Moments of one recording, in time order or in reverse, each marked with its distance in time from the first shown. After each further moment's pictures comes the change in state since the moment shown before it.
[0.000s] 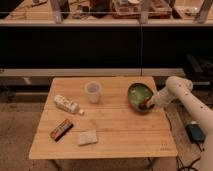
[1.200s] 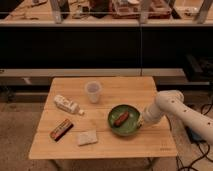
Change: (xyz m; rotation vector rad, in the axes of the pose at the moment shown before) arm -0.167 -0.004 -0.002 -0.041 -0.094 -0.407
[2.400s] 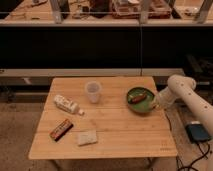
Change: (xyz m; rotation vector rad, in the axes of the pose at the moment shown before) arm 0.125 0.083 -0.029 -0.025 0.089 0.289
